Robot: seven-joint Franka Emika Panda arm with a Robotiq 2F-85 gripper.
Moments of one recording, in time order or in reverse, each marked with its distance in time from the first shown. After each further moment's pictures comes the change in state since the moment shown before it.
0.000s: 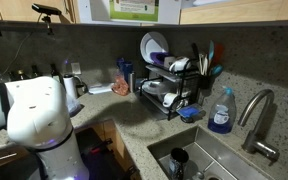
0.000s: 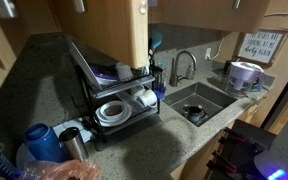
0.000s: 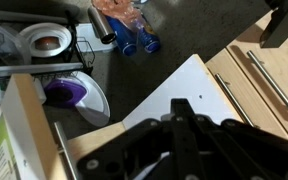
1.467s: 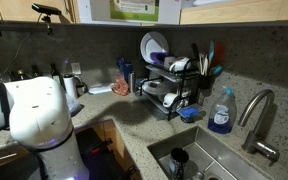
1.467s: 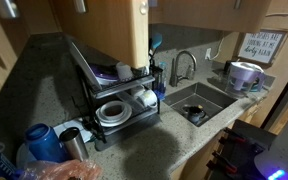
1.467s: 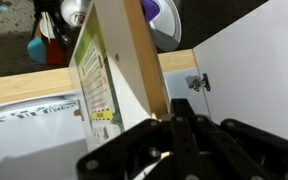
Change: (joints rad) arm 0.043 0.004 0.035 -0.087 -0.429 0.395 0.078
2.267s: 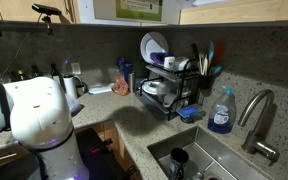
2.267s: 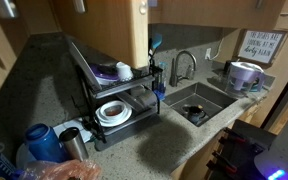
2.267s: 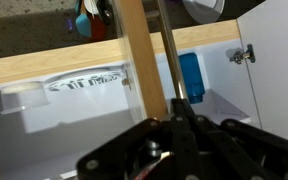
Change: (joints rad) arm 0.020 -0.025 -0.141 0.007 -0.226 0.000 0.038
